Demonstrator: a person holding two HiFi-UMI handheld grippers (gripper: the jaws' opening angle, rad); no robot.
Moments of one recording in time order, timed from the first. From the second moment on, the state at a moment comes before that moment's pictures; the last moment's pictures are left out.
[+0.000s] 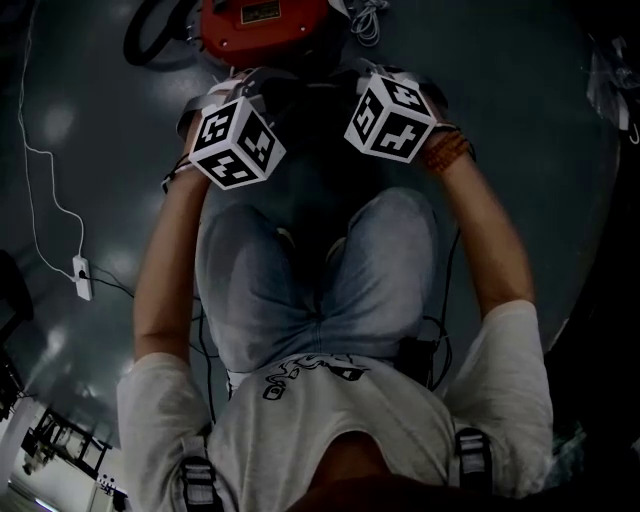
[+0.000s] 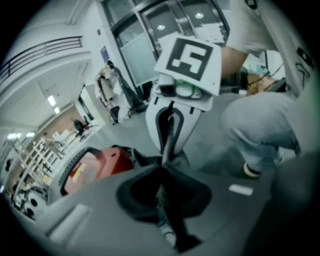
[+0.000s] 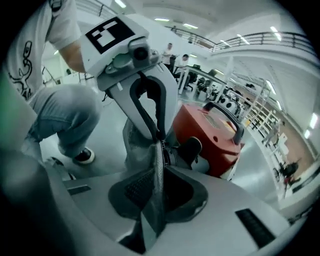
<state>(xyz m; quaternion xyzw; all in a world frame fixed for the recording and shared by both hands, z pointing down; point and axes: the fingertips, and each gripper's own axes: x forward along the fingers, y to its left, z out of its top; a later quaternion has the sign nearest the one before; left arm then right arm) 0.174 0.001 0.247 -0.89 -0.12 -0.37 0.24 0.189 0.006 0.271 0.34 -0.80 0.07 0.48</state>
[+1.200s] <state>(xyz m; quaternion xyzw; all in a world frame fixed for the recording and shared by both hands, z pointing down) 0.138 0.022 0.187 -0.97 0.20 -0.13 -0.03 0.184 0.045 0.206 0.69 -0.71 0.16 0.02</state>
